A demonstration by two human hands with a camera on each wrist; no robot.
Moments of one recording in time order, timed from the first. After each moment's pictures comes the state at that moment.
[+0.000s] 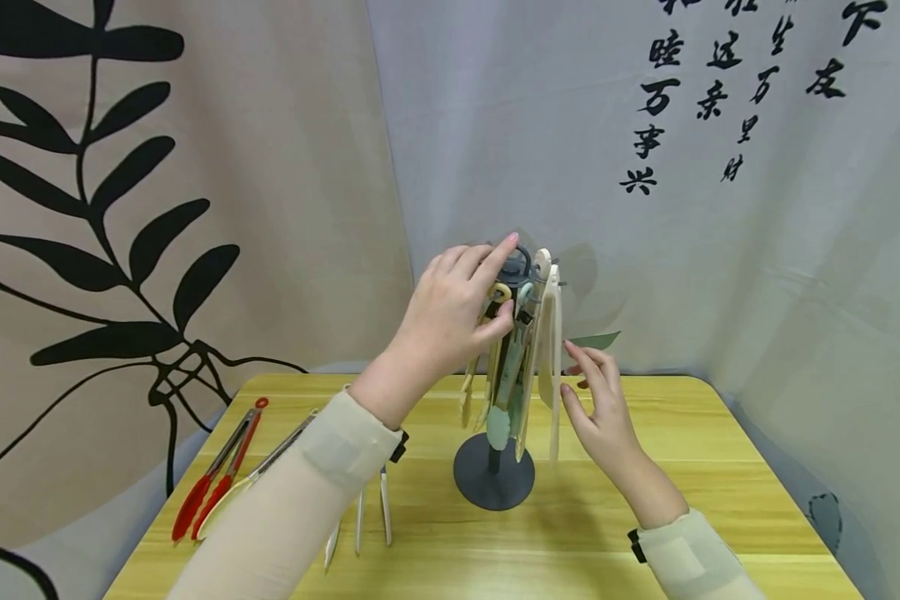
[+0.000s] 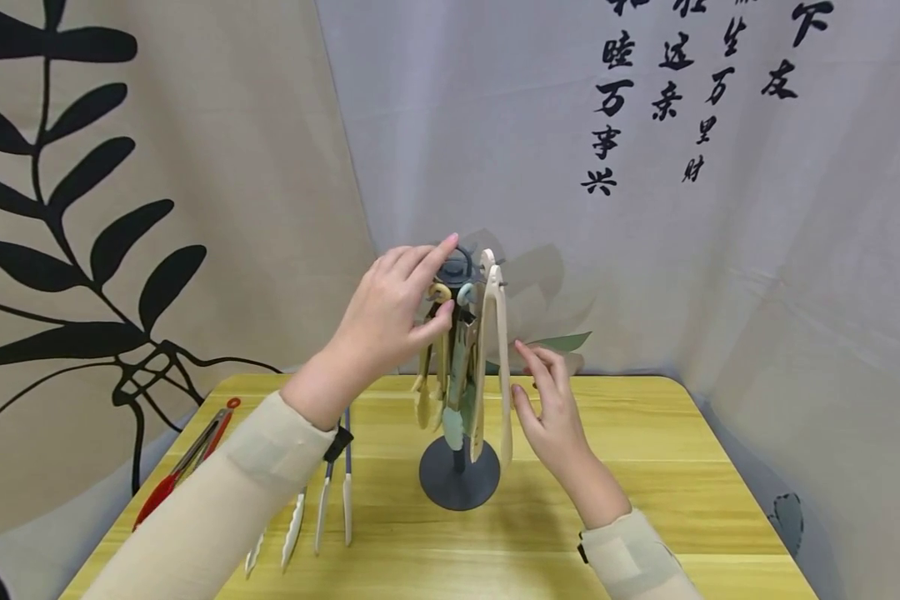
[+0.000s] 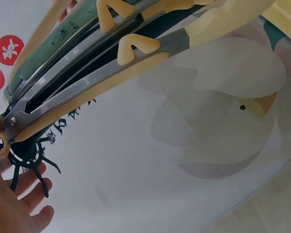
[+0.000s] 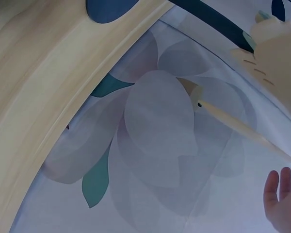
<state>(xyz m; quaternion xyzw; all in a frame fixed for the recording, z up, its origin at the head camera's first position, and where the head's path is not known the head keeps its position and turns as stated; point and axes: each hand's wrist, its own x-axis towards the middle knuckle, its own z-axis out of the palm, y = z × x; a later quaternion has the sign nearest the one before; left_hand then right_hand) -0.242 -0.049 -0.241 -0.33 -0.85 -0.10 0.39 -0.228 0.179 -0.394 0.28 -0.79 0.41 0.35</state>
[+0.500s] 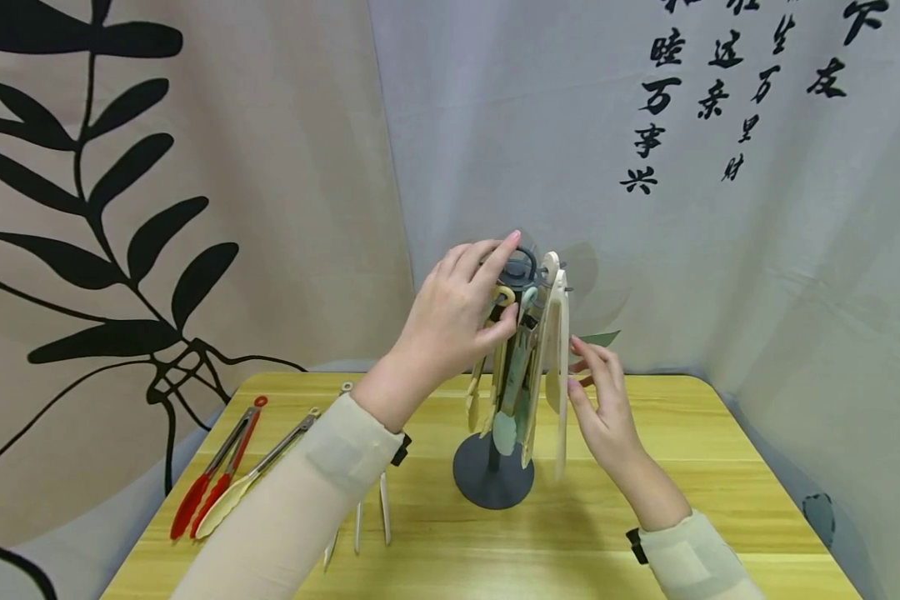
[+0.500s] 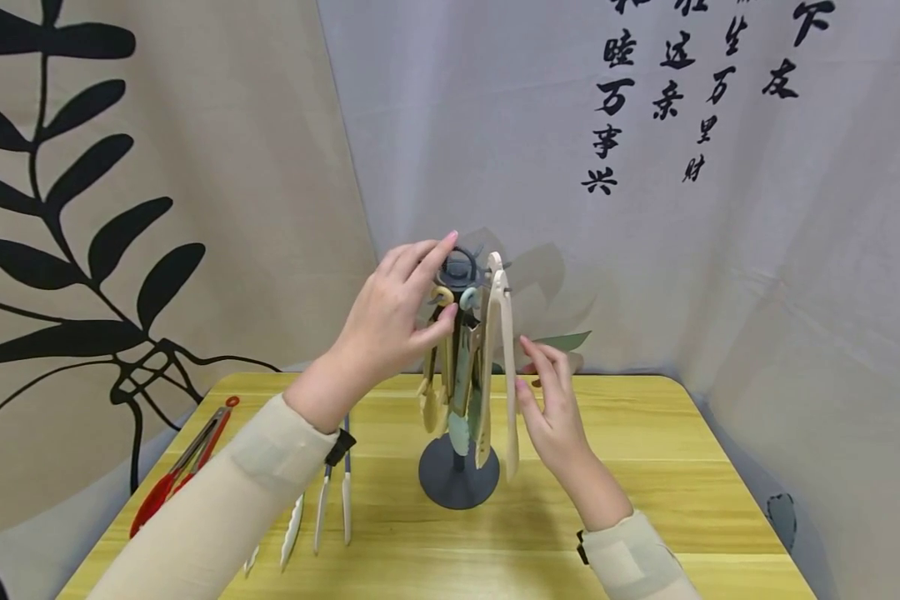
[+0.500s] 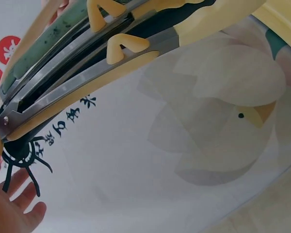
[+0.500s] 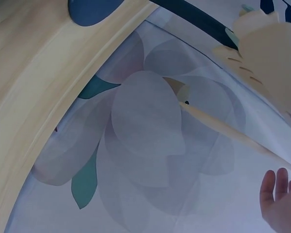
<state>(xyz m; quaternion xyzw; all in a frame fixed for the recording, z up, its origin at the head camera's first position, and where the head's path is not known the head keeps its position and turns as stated) -0.242 -0.047 -0.245 -0.35 -0.84 -0.12 0.40 -0.221 0.178 -0.388 0.28 -0.77 0.47 0.32</state>
